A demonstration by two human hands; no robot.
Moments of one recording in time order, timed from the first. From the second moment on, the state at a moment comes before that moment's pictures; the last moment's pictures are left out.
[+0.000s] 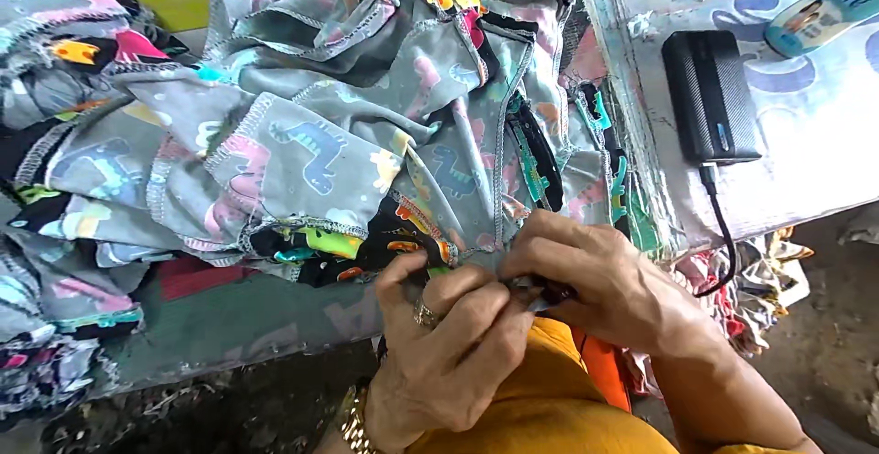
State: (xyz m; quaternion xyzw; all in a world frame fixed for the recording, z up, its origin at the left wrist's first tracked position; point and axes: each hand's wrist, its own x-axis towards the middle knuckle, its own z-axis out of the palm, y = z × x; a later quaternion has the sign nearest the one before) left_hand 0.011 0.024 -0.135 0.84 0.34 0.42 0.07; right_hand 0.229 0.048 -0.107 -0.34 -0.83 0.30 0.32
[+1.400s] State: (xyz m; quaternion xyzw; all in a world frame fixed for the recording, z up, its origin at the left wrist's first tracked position) left_hand 0.015 0.011 -0.144 0.83 0.32 0.45 0.00; right_hand 0.242 -0.008 -0.111 -0.45 -0.82 0.06 0.35
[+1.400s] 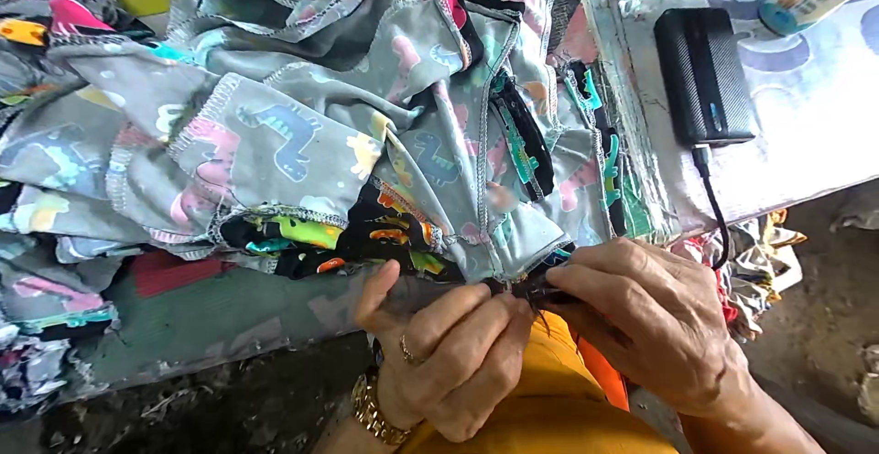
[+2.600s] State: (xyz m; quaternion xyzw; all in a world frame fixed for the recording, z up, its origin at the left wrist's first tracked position) left_hand 0.014 0.011 -0.135 0.84 0.31 0.45 0.00; right_hand 0.241 0.006 -0.117 -0.42 -0.84 0.02 0.36
